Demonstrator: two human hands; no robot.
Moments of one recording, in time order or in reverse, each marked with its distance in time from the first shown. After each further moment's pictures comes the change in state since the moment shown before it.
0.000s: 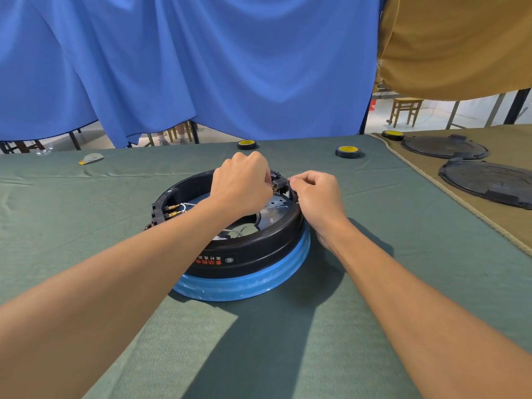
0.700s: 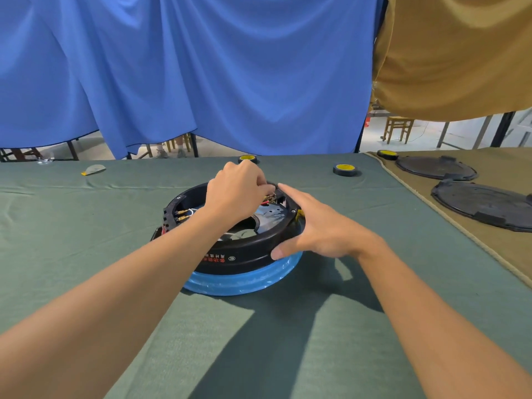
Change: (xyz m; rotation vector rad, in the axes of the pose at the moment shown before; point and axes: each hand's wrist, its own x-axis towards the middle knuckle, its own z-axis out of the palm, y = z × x) left_hand 0.012 -0.015 -0.011 -0.089 0.049 -0.053; right_hand -0.004 -0.013 -0.036 -0.452 -0.657 -0.239
